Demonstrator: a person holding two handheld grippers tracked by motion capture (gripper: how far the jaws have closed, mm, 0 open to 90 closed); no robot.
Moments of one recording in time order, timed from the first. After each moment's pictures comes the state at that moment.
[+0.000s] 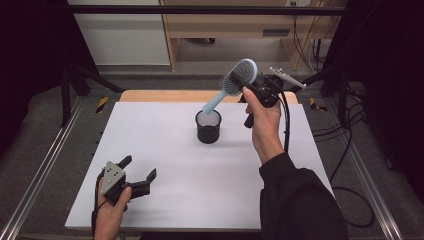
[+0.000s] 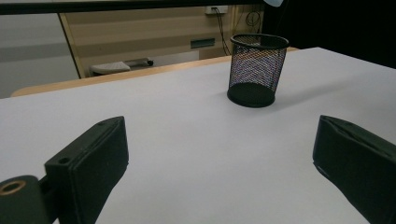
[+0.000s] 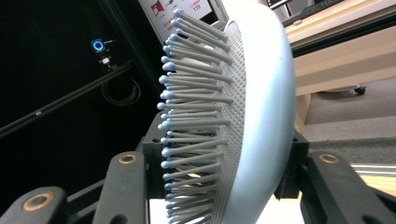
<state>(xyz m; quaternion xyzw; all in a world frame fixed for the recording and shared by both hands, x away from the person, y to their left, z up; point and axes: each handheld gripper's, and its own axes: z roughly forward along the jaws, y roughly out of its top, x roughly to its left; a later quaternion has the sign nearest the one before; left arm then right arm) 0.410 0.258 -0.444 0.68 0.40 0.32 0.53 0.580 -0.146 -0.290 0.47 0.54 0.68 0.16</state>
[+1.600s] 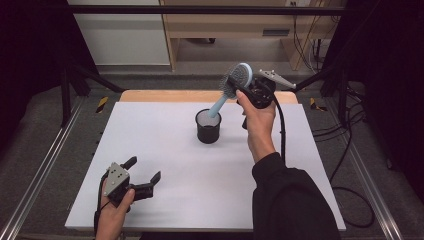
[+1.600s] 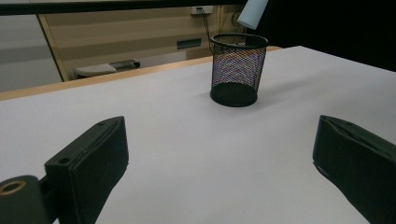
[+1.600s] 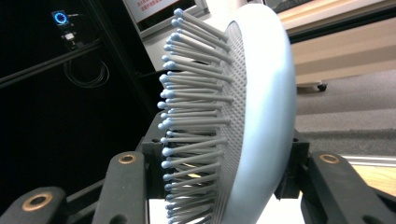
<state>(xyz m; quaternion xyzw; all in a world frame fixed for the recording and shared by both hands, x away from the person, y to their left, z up) 0.407 0.250 -0.444 0.69 0.38 0.30 0.54 0.587 -0.132 -0.302 0.49 0.57 0.63 0.21</state>
